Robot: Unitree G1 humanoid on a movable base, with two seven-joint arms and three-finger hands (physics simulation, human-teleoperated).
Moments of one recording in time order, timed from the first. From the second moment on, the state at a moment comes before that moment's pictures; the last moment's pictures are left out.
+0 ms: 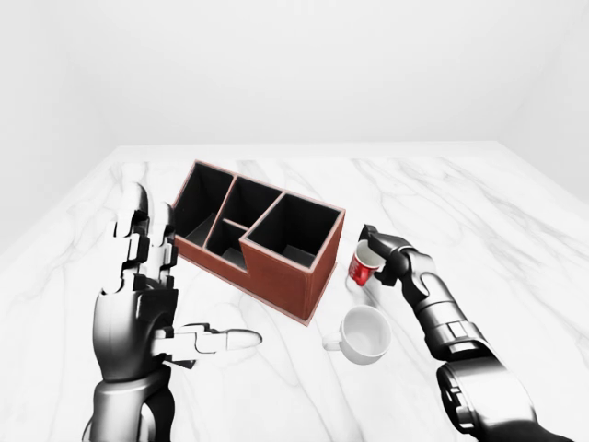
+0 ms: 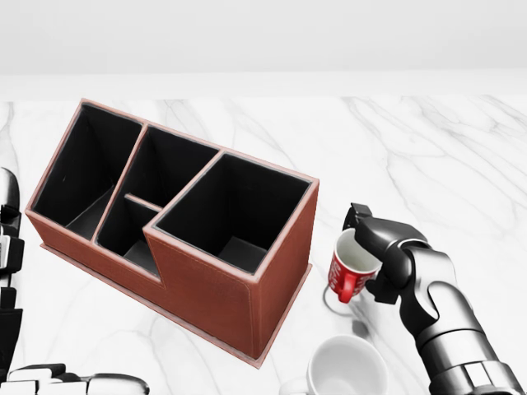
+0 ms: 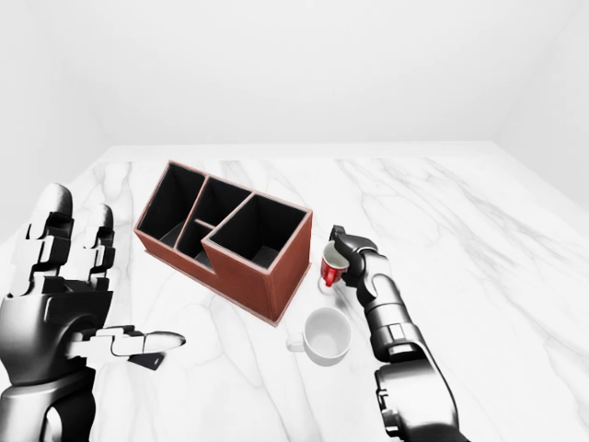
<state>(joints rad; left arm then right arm) 0.30 -0.03 0.10 -0.89 -0.06 0.09 -0.14 -0.64 -0.25 0.03 0.76 -1.09 0.09 0.39</state>
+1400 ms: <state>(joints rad) 0.30 -0.04 0.11 -0.91 -0.07 0.09 -0.15 -0.79 -0.25 0.07 1.13 -1.10 0.09 0.14</state>
